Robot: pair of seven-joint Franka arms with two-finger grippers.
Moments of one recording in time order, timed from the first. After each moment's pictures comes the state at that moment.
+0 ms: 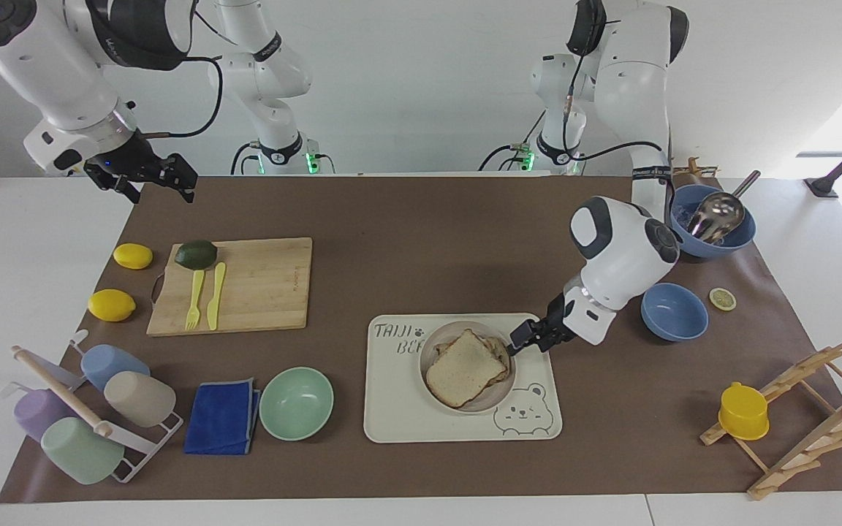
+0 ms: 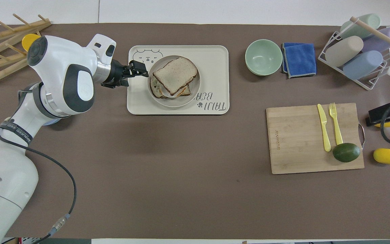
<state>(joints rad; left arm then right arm) -0.20 0.36 0.02 -1.65 -0.33 2.10 -0.19 0.02 -0.03 -0.13 -1.68 -0.01 1.50 -0.09</state>
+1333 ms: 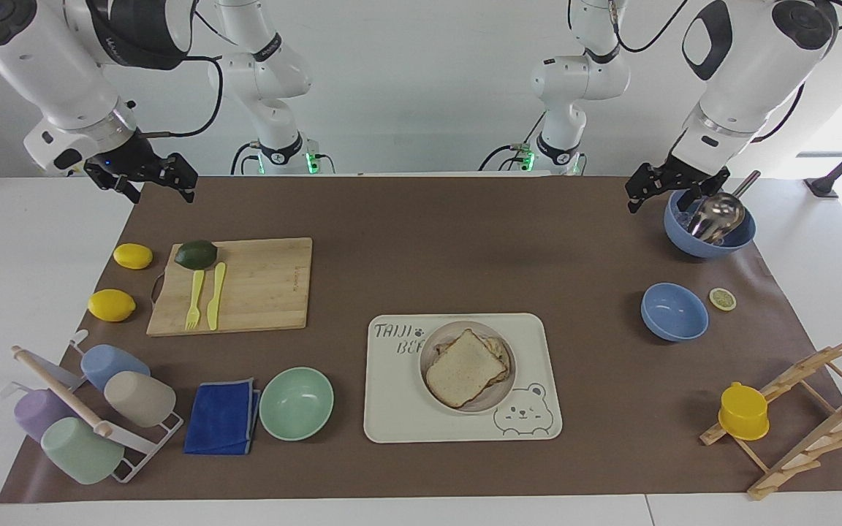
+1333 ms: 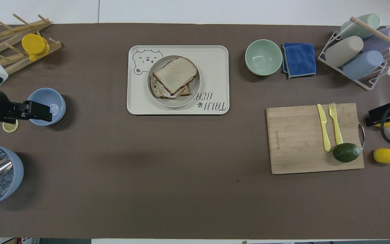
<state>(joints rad) -0.04 -0.07 -0.05 -1.74 0.00 1.64 -0.06 0.02 -0.03 -0.13 -1.68 -0.01 1.50 -0.09</state>
